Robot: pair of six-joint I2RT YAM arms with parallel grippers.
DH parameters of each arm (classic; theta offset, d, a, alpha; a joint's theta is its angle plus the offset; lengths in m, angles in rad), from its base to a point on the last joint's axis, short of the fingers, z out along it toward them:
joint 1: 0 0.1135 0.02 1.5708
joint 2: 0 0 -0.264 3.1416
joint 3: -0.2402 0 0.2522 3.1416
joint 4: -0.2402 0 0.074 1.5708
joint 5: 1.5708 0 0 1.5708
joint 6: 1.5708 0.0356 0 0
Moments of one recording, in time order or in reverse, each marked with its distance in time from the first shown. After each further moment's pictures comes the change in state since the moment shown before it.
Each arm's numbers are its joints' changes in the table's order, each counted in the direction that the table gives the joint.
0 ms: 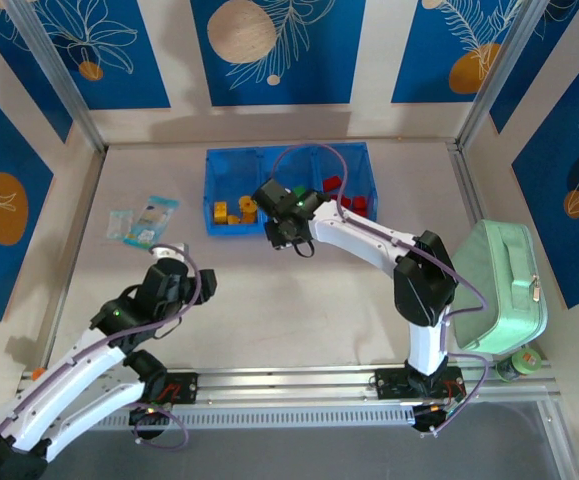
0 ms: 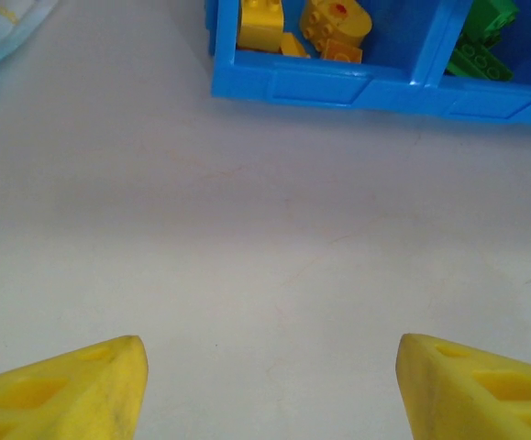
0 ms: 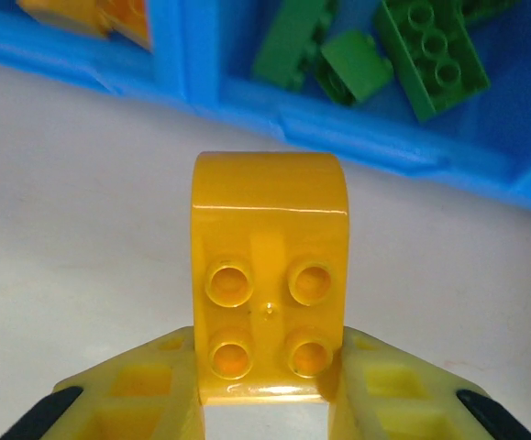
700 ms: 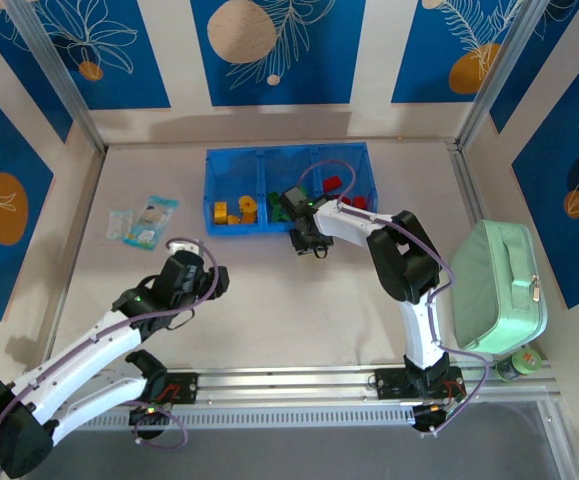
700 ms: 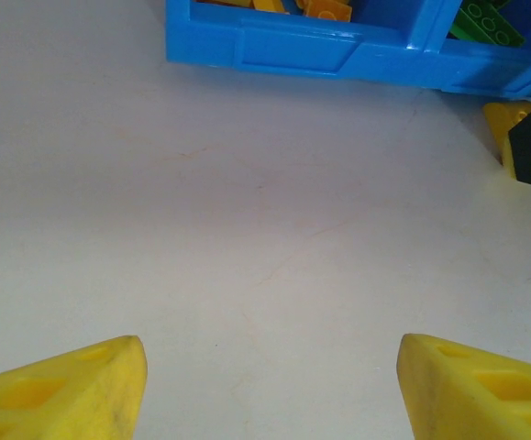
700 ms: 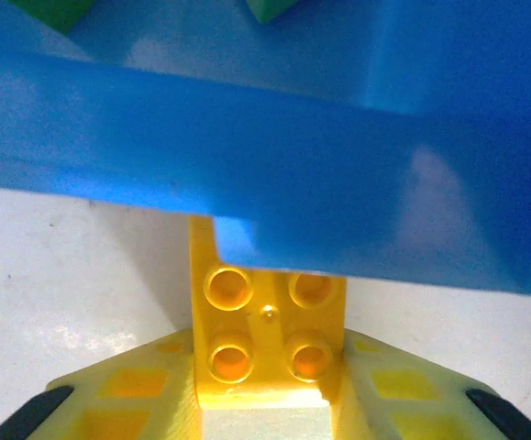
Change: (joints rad) left arm 0.000 -0.186 0.028 0.154 0.055 -0.027; right arm -0.179 -0.174 0.179 0.140 -0.023 -0.037
